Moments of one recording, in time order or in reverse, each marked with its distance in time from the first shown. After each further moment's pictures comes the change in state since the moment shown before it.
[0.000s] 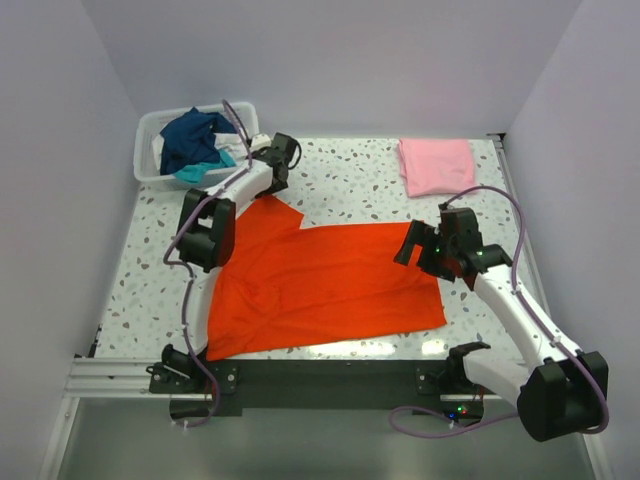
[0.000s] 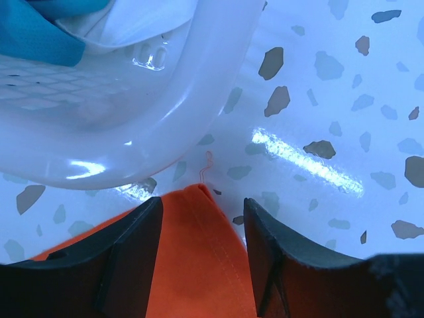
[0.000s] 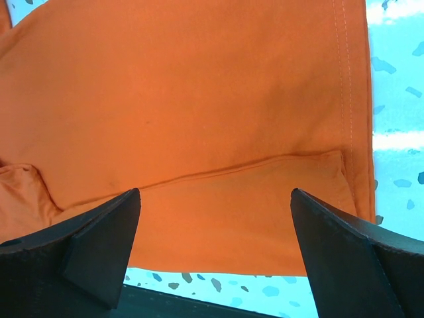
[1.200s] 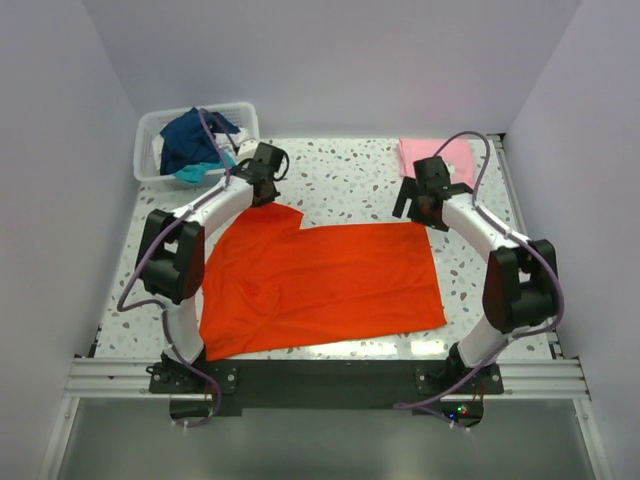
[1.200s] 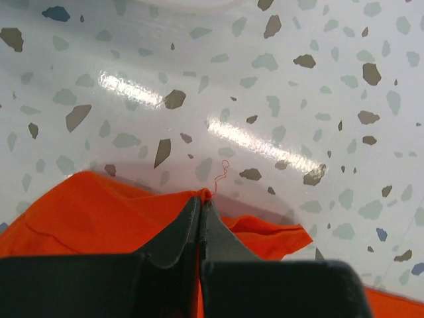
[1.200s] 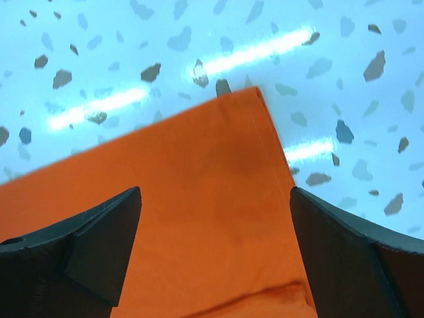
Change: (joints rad) left arm -0.020 -0.386 -0.417 0.141 0.103 -0.007; right arm -0.001 0.561 0.418 0.064 0.342 -0.049
